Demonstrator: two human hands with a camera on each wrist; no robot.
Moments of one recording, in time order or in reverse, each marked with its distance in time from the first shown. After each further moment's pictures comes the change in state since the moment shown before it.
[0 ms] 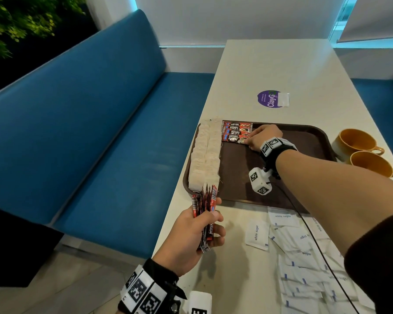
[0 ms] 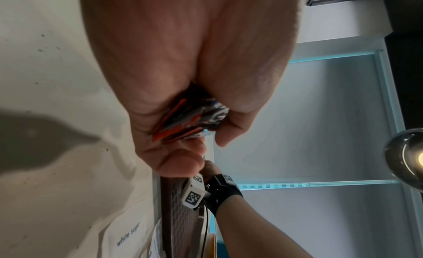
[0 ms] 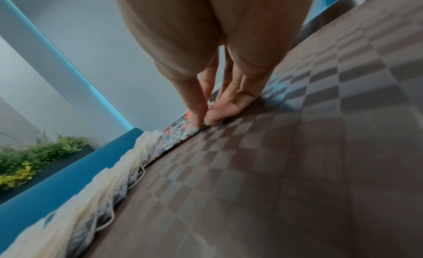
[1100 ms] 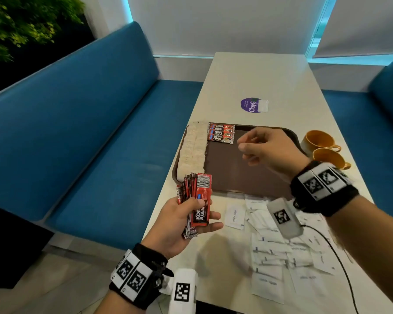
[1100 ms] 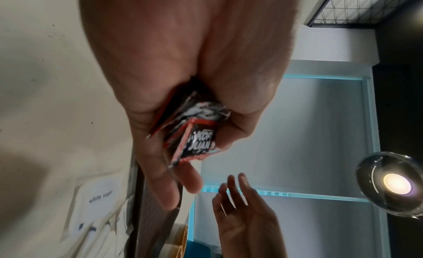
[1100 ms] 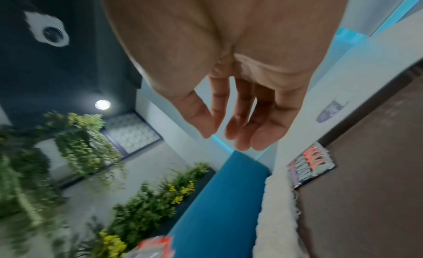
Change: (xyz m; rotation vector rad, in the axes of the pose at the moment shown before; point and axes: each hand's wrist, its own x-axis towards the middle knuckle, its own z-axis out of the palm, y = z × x) left_hand -0.042 0.005 0.025 -0.092 -0.059 0.052; right_hand -0.197 0.002 -0.121 0.334 -0.296 -0.372
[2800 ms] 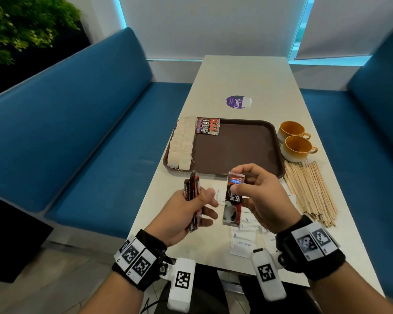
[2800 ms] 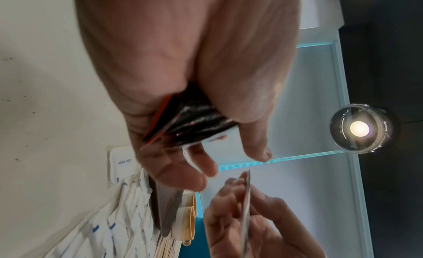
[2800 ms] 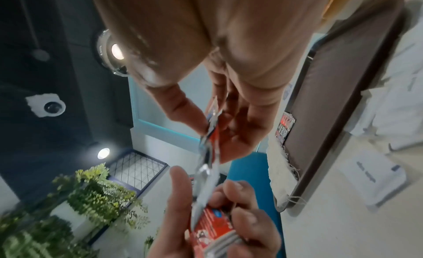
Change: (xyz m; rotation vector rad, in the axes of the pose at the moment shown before) left_hand -0.049 -0.032 0.036 0.319 -0.099 0.019; right_hand -0.160 0.029 0.009 0.485 -0.007 0.113
